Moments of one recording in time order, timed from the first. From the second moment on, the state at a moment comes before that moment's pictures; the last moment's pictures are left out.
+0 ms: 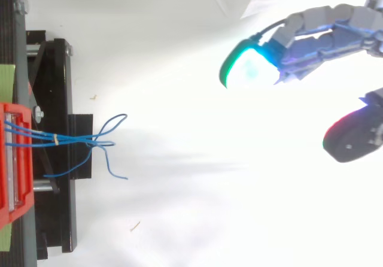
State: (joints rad) arm 0.15 -1.88 -1.60 -2.97 -1.17 -0.11
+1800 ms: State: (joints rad) arm 0.14 -2.25 -1.30 -2.82 -1.22 -0.05
